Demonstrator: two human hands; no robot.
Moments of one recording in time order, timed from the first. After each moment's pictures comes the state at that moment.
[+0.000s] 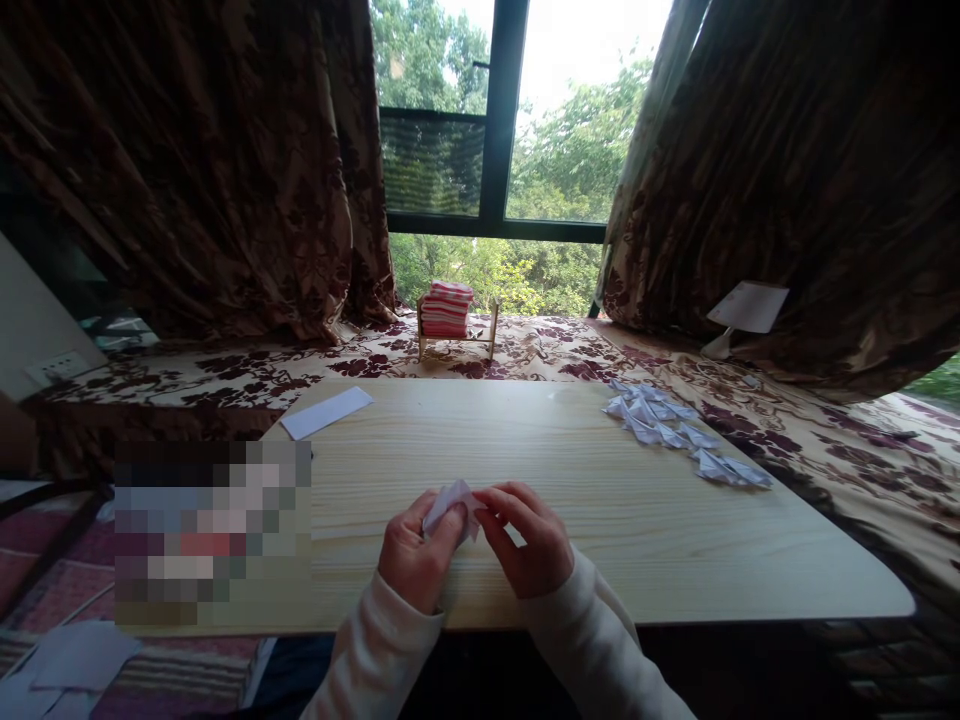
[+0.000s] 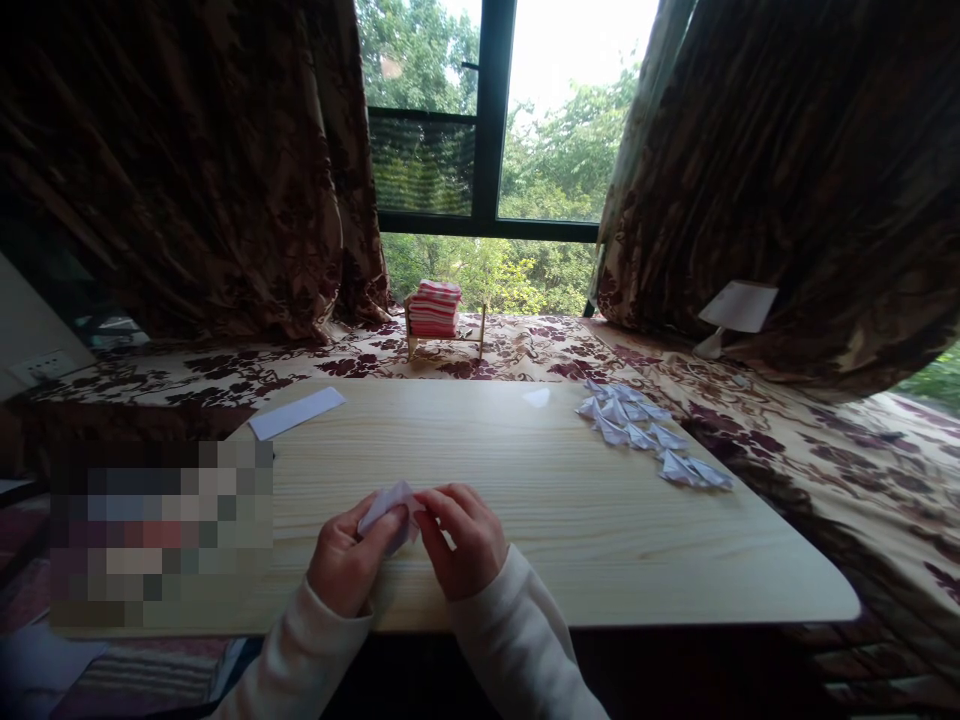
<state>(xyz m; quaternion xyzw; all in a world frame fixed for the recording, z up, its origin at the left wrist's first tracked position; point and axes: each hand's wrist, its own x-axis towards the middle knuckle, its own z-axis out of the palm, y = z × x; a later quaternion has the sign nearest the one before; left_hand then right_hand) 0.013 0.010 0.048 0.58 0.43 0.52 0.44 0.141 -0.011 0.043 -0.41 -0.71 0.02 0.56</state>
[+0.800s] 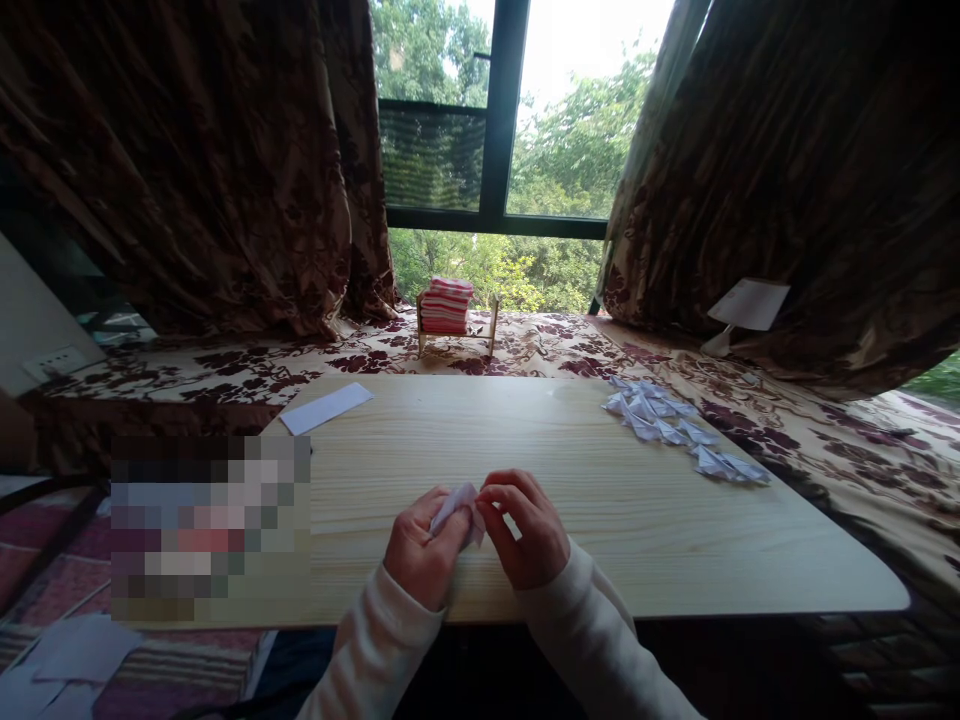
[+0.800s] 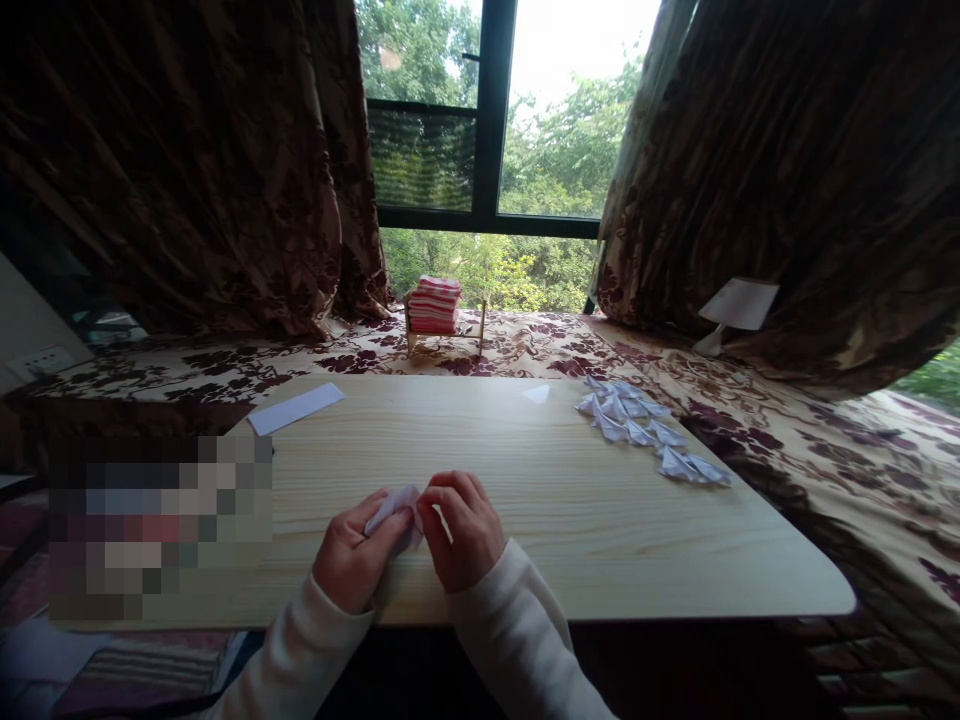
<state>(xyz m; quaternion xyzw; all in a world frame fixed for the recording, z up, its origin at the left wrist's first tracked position) 0.012 0.006 0.059 0.65 0.41 0.47 0.44 0.143 -0.009 0.045 -0.43 -0.73 0.00 0.54</state>
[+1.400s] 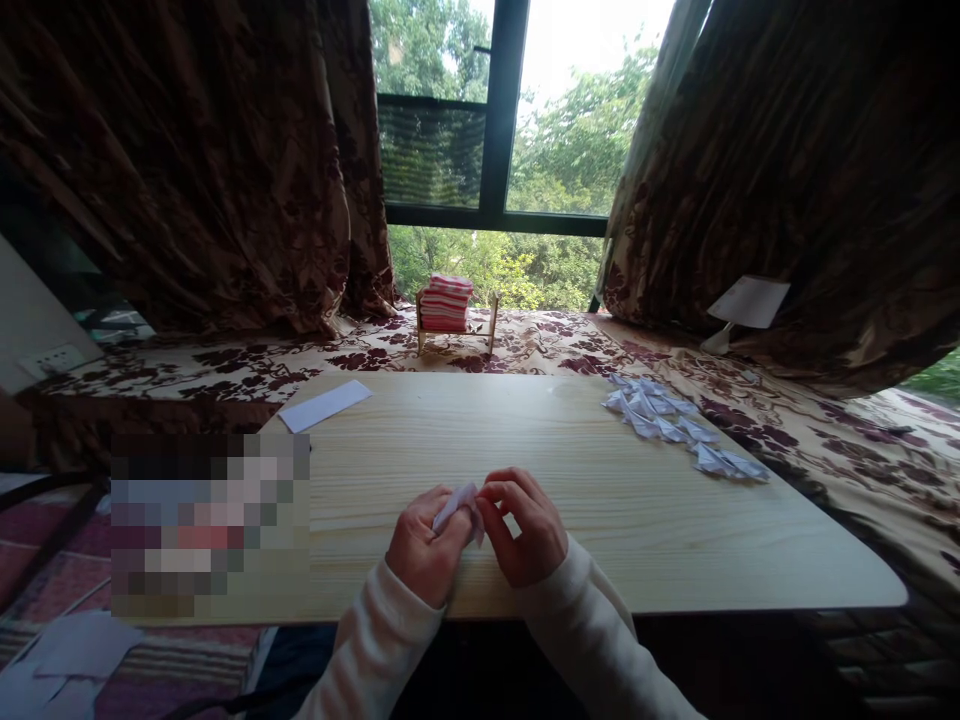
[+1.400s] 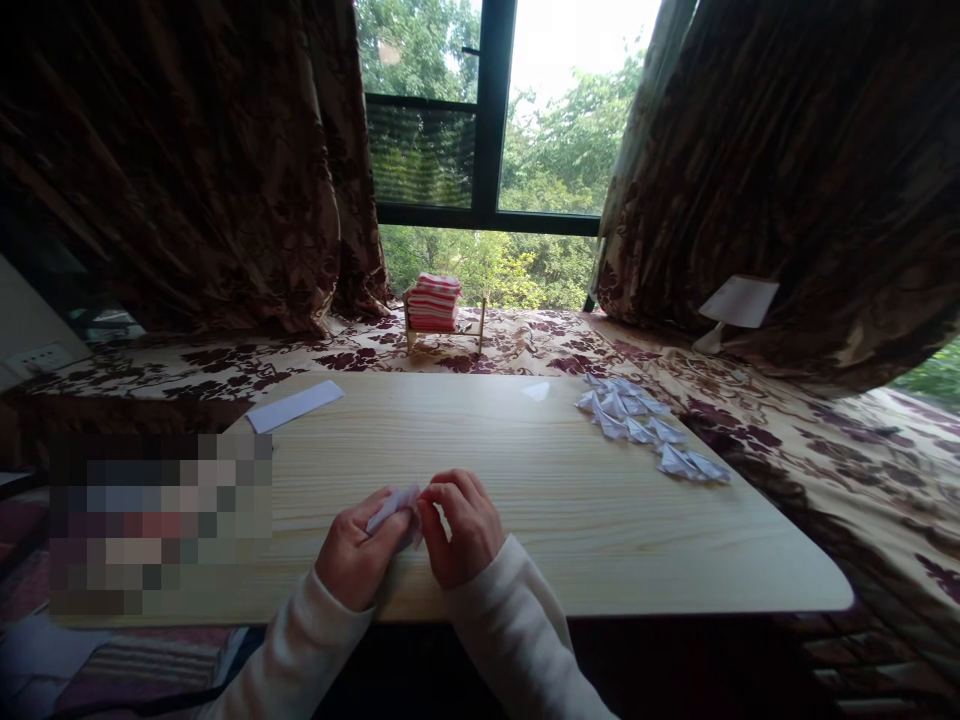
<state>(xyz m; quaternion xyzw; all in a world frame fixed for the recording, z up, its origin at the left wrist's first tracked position) 0.010 0.009 0.056 0.71 0.39 0.43 0.39 0.140 -0.009 0.041 -0.45 -0.71 0.02 0.54</state>
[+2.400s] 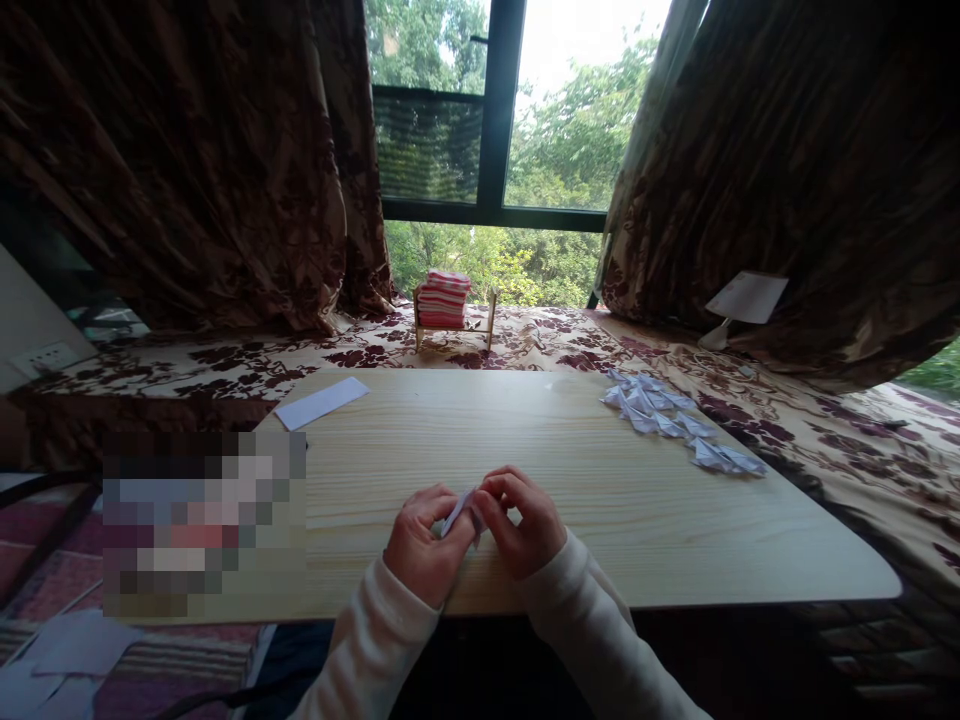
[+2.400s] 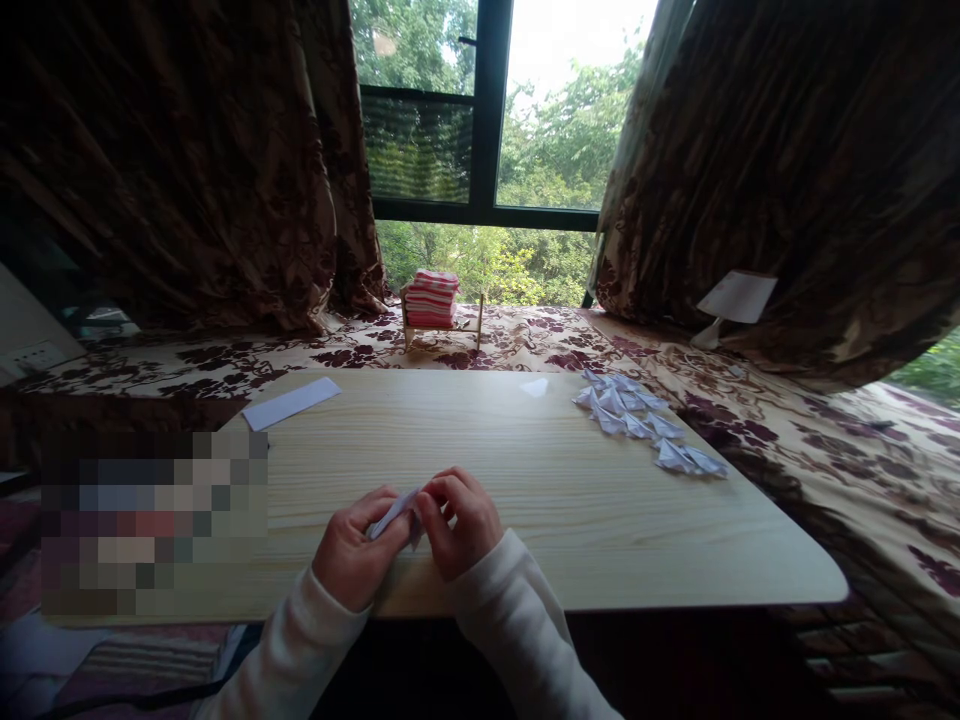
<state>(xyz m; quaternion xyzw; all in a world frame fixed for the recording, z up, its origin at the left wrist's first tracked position) 0.012 0.007 0.059 0.73 0.39 0.43 0.35 0.142 -0.008 0.043 -0.46 -0.67 0.14 0.57</state>
